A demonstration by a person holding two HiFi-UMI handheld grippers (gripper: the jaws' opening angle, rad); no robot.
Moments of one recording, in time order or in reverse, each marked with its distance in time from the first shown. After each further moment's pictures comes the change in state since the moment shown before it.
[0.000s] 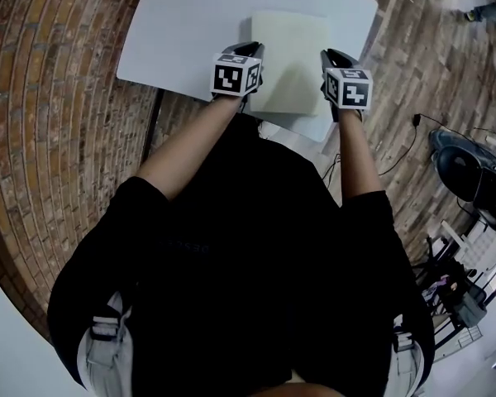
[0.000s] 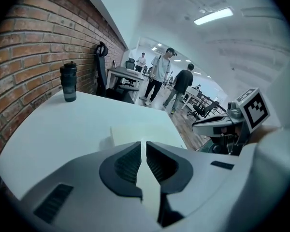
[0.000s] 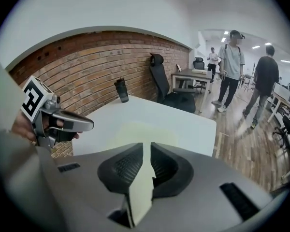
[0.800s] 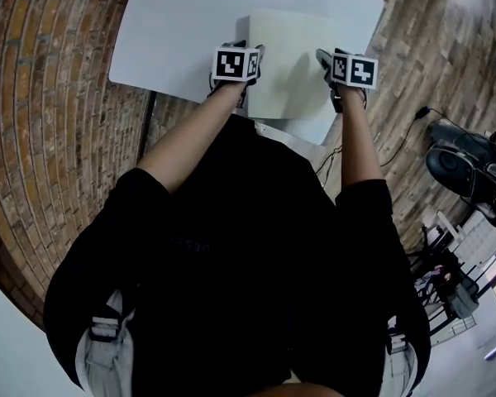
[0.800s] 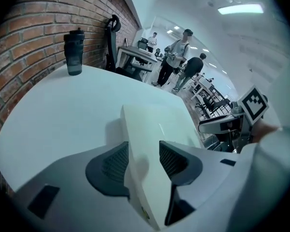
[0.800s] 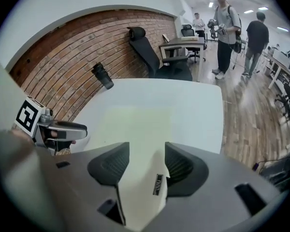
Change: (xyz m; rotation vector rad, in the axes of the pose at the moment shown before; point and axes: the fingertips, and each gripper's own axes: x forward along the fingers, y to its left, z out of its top) left arm 0.055 0.045 -0.033 -0.130 0.209 0.061; right arm 0.067 -0.039 -0.038 0.231 0.256 0.047
